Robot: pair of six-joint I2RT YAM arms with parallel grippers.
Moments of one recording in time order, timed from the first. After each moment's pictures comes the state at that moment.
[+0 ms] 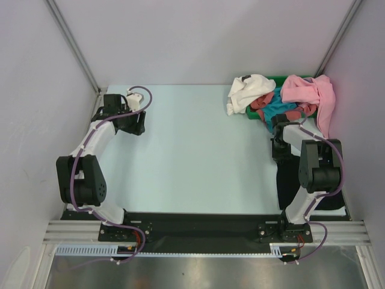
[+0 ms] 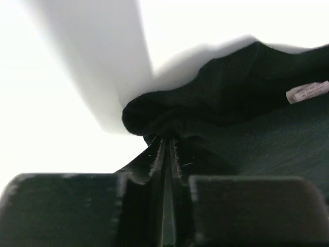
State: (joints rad) left arm 0.03 1.60 1.22 -0.48 0.29 0.33; right arm 0.03 1.77 1.09 -0.72 0.28 0.13
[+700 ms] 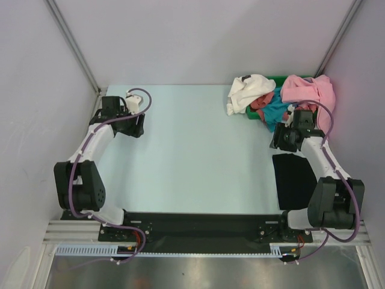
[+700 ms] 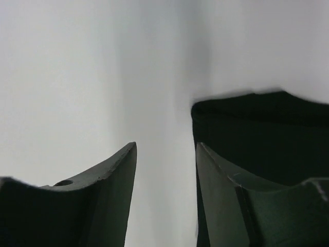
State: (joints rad) left arm 0.03 1.56 1.19 -0.49 0.29 0.35; right arm -0.06 1.39 1.01 -0.57 -0.16 0.12
